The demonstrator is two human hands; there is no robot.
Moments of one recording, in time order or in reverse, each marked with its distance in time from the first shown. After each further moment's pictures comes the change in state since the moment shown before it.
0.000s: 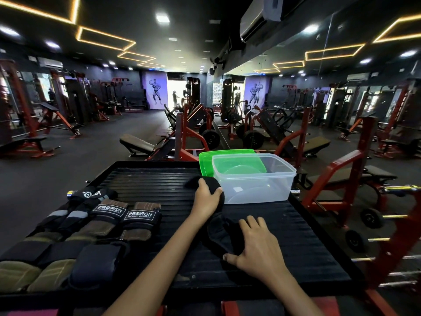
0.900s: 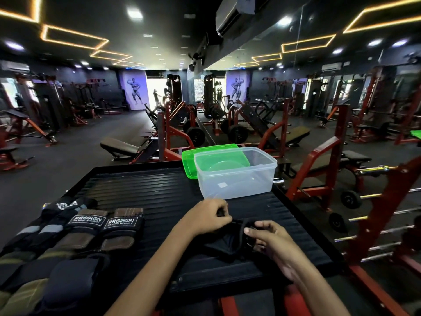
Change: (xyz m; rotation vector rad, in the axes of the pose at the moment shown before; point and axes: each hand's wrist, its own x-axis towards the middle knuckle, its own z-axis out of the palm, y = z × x) left_hand -0.019 -0.002 0.011 0.528 -0.523 0.450; right_hand -0.012 0.056 -0.003 1.555 -0.108 0.743
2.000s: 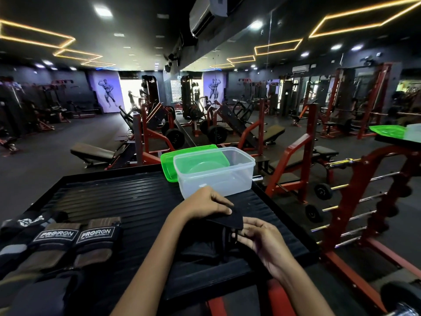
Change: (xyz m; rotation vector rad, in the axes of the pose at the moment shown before) left_hand 0.026 0.040 -0.018 -0.303 -0.157 -0.010; right_hand -0.008 -0.003 -0.005 0.330 -0.033 -0.134
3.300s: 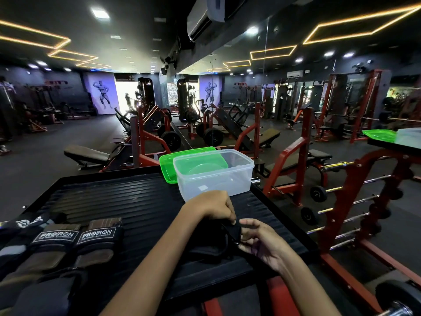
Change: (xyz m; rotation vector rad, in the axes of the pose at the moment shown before) left_hand 0.008 0.021 0.005 0.418 -0.175 -0.021; right_hand 0.010 0.000 -0.002 -0.131 0.040 0.199
